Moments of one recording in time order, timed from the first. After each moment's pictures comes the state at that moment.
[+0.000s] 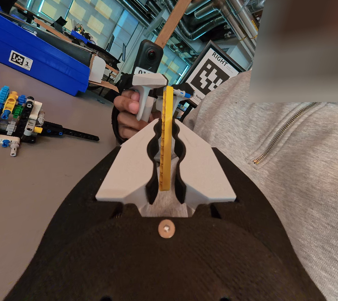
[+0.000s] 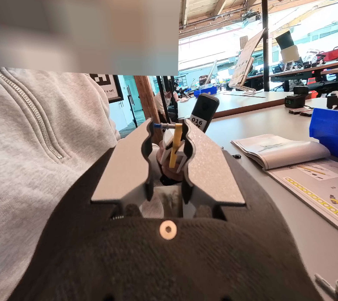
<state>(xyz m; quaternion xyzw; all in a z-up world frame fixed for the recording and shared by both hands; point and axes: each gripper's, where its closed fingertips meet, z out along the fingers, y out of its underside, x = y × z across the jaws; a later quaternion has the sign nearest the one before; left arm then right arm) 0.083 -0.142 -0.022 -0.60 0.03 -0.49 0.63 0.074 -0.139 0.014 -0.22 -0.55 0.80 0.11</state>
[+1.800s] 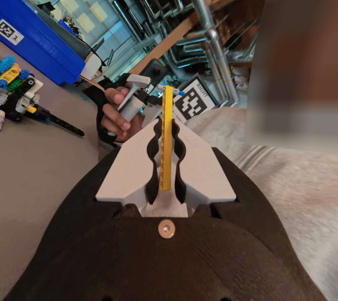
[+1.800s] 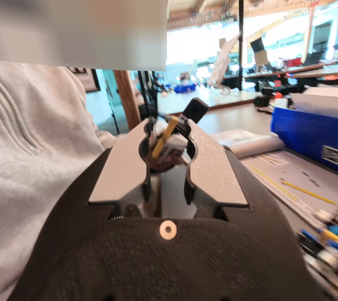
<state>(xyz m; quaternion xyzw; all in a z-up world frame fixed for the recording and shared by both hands) 0.056 -0.141 -0.022 -0.54 -0.07 -0.60 0.59 0.057 -0.119 0.002 -0.24 -0.57 0.77 0.18</state>
